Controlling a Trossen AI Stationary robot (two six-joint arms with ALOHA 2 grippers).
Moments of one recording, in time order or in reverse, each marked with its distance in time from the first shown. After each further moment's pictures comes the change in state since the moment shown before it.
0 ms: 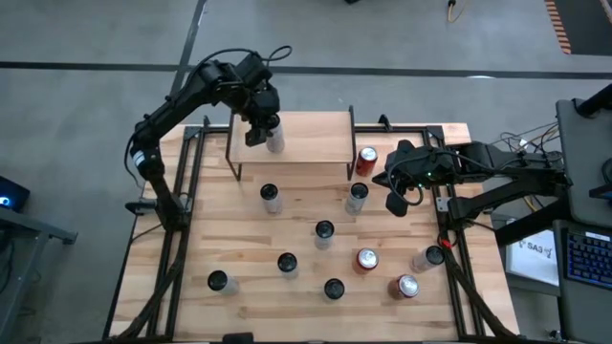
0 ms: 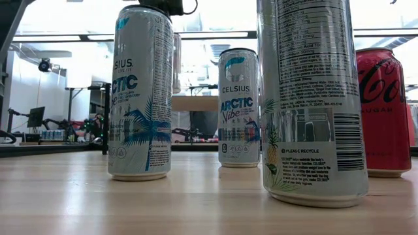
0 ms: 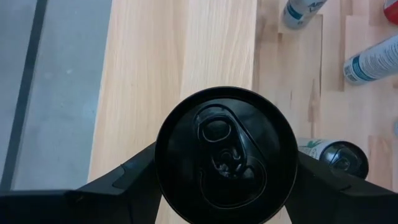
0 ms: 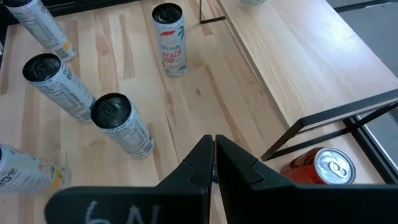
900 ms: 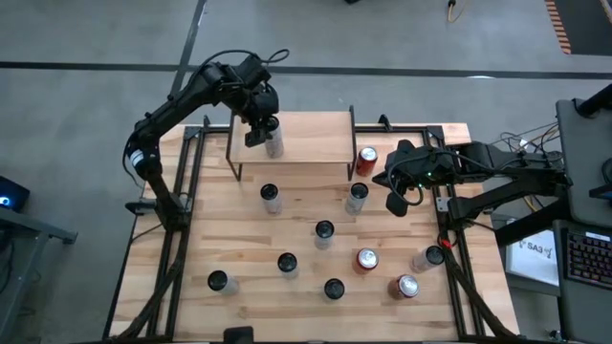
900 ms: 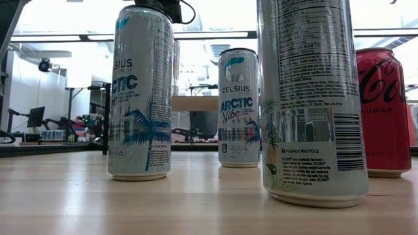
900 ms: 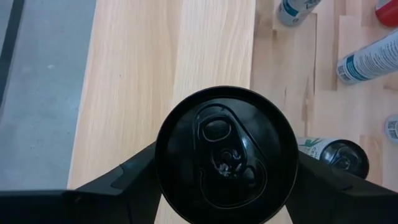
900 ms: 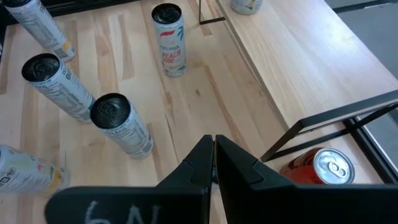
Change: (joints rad) left arm 0.044 -0.014 -0.105 0.053 0.056 0.007; right arm 0.000 0.000 0.000 0.000 0.003 -0.004
